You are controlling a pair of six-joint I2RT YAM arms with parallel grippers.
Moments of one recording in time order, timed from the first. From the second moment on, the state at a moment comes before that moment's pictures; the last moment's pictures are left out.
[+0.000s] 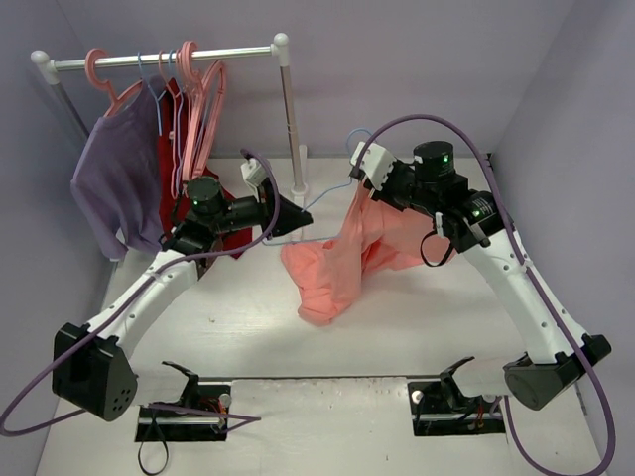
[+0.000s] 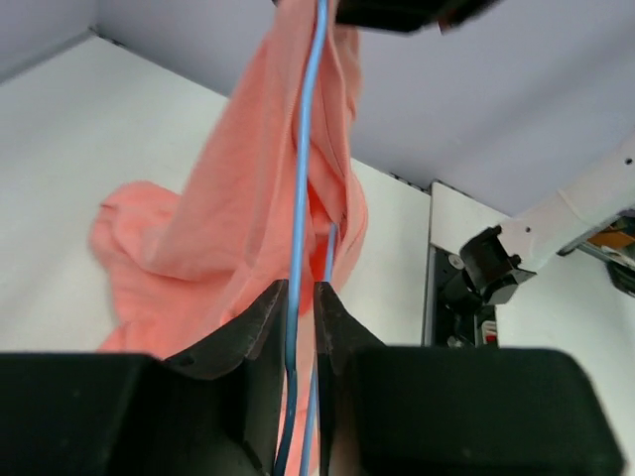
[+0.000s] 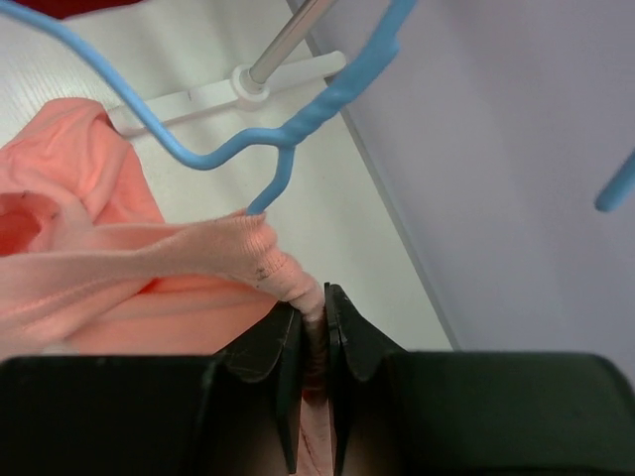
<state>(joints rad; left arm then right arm) -0.41 1.28 1.04 0.24 0.92 -0.36 0.52 1.32 1.56 -0.68 -0.12 -0.73</state>
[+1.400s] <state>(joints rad) -0.75 1.37 1.22 -0.44 -0.12 -1.29 0.52 1.26 1.44 -0.62 -0.02 -0.63</state>
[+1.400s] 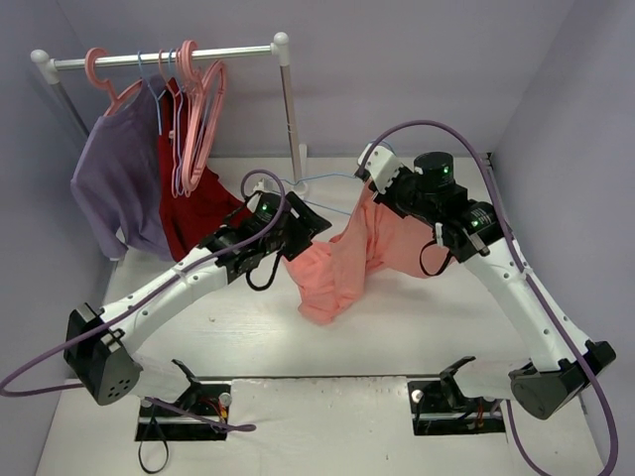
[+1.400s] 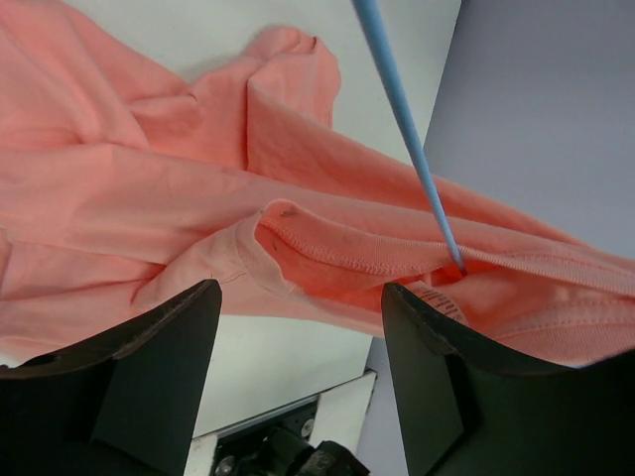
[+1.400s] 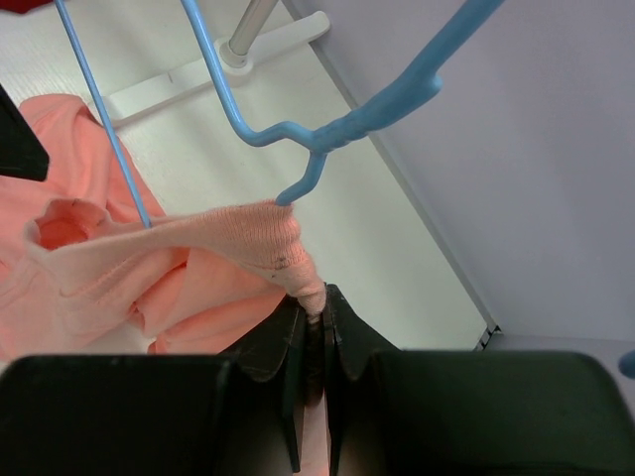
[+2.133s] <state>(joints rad) -0.82 1.48 1.19 -0.34 -0.08 -1.47 0.52 1.23 1.39 -0.58 -0.02 -0.63</state>
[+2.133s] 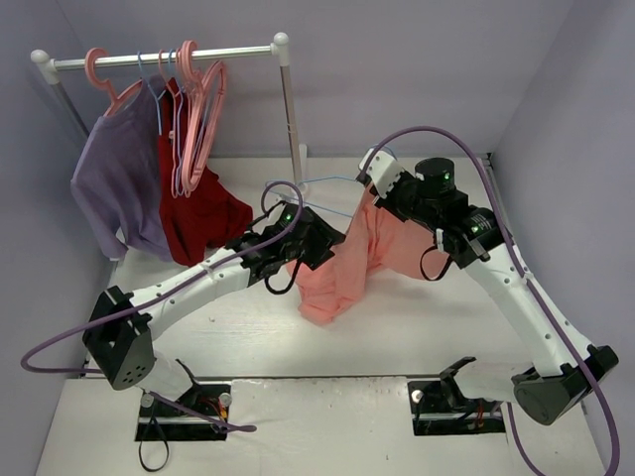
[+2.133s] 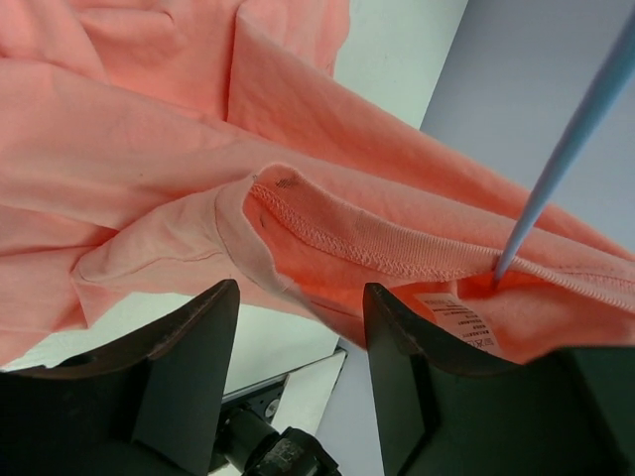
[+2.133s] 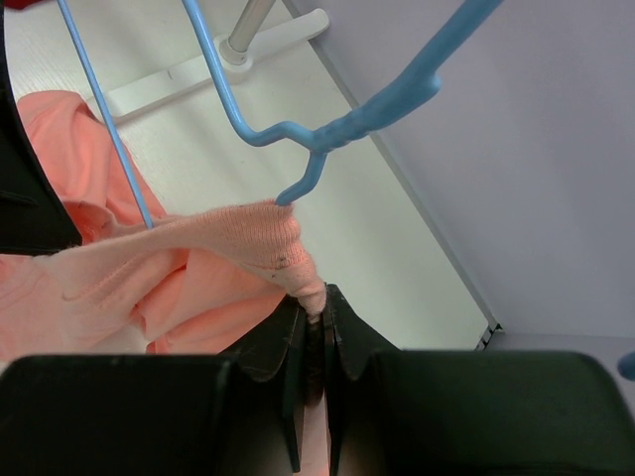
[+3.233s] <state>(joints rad) -0.69 1.42 1.12 -0.36 -0.07 -1.35 0.52 1.11 1.31 -0.58 -0.01 -0.58</state>
